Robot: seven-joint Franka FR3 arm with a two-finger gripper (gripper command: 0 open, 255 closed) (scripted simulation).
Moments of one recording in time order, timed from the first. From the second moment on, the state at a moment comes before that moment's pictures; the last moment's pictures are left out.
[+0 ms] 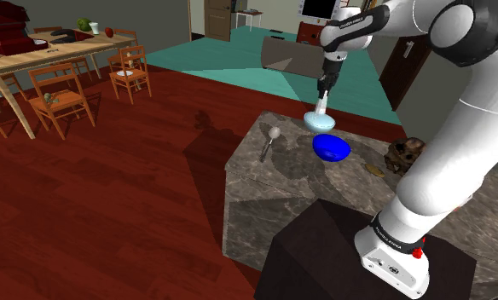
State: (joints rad) arm -0.21 0.10 -0.30 -1.90 -0.05 2.02 -0.51
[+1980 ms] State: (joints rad) arm -0.42 0.61 -0.33 -1.37 0.13 1.98 -0.76
